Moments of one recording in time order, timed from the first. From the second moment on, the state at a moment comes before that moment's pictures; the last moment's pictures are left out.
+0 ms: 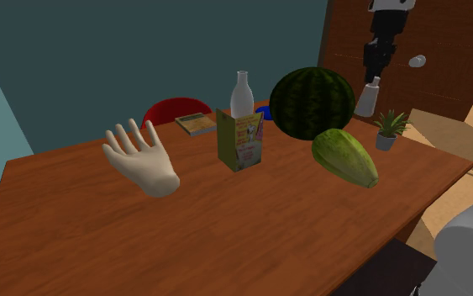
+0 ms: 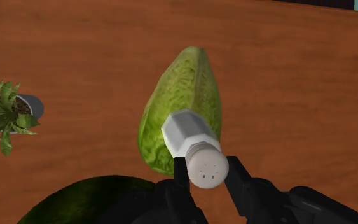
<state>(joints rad) -0.36 -0.25 -0.35 -1.89 -0.03 1.57 -0.59</state>
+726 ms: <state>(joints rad) -0.42 -0.24 -0.44 -1.93 -0.06 1.61 -0.73</state>
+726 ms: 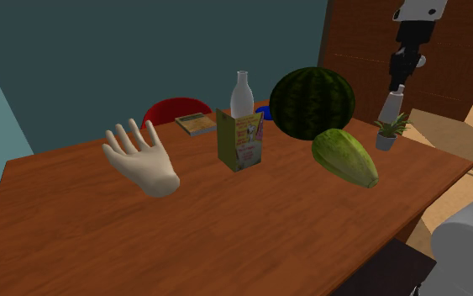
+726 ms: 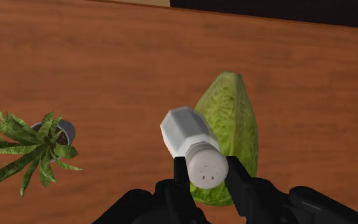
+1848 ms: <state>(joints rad) -0.42 -0.23 -0.46 -2.14 -0.06 1.84 -0.74</state>
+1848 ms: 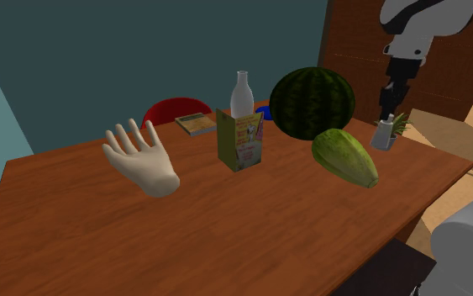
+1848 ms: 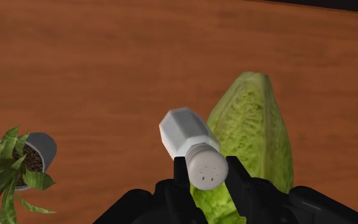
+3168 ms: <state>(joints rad) -0.42 -0.13 -0.49 -2.32 -0.03 2.11 -0.78</state>
